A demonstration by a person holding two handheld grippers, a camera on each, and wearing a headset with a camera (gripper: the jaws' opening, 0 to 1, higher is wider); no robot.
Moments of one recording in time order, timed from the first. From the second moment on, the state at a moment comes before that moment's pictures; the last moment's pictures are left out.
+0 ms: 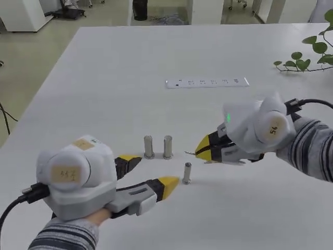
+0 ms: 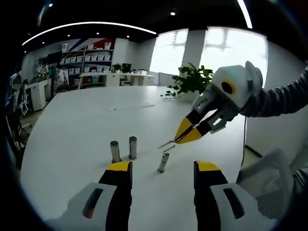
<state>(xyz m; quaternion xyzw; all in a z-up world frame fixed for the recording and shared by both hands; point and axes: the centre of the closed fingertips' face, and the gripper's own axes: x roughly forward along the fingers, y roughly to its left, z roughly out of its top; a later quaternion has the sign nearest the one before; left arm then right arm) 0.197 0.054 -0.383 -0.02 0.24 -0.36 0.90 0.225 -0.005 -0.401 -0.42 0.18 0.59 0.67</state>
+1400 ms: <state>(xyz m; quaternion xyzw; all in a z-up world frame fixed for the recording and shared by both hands) 0.195 0.028 -0.364 -0.20 0.23 -0.39 0.87 0.190 0.027 -0.371 -0.42 0.09 0.61 0.67</state>
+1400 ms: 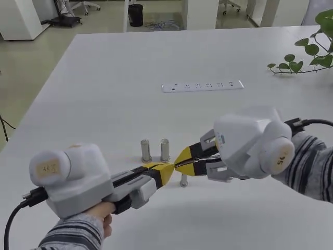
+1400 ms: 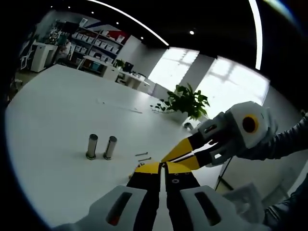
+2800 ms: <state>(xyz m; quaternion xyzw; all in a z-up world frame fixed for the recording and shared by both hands) 0.171 0.020 -0.369 0.08 0.17 -0.51 0.84 0.171 0.017 -0.389 -0.40 0.15 0.63 0.65</state>
